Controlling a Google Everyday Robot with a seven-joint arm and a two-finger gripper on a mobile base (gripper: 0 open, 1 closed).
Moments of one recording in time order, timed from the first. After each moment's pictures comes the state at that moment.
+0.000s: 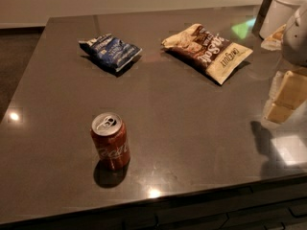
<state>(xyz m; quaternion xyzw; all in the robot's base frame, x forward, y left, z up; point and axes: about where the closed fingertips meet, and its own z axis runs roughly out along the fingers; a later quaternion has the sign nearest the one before) 0.438 -0.216 0.978 -0.60 0.78 -0.04 0.16</state>
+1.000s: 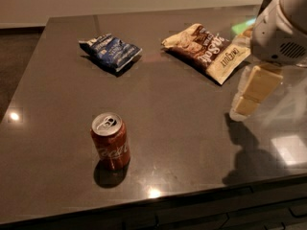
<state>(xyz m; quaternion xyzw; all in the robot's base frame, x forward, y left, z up) 0.461 -0.169 0.972 -0.62 0.76 0.00 0.20</state>
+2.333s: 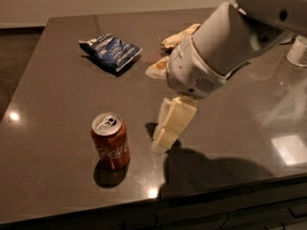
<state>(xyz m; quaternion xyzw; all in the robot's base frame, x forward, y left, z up) 0.419 -0.003 0.934 -0.70 0.64 0.19 0.25</state>
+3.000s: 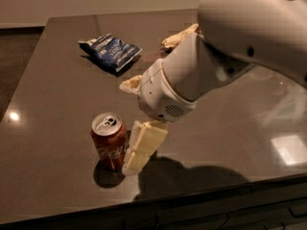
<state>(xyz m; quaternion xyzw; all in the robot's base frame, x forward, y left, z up) 0.393 0.051 0.914 -0.72 0.61 0.21 0.28</state>
